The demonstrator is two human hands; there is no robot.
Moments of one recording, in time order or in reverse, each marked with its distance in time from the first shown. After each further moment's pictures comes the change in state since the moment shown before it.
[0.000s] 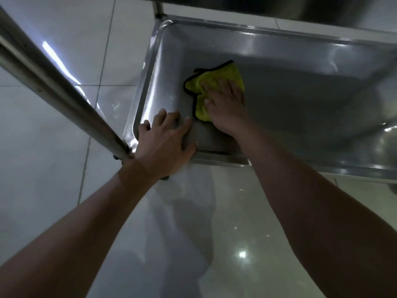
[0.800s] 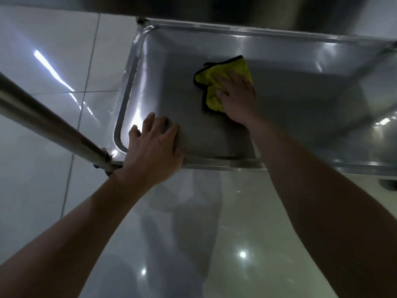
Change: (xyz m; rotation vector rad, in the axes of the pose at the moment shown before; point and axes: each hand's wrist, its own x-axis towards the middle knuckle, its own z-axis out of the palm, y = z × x) left_hand -0.004 0.023 -0.010 -0.023 0.007 -0.007; right_hand 0.025 0.070 -0.024 0.067 0.056 0.023
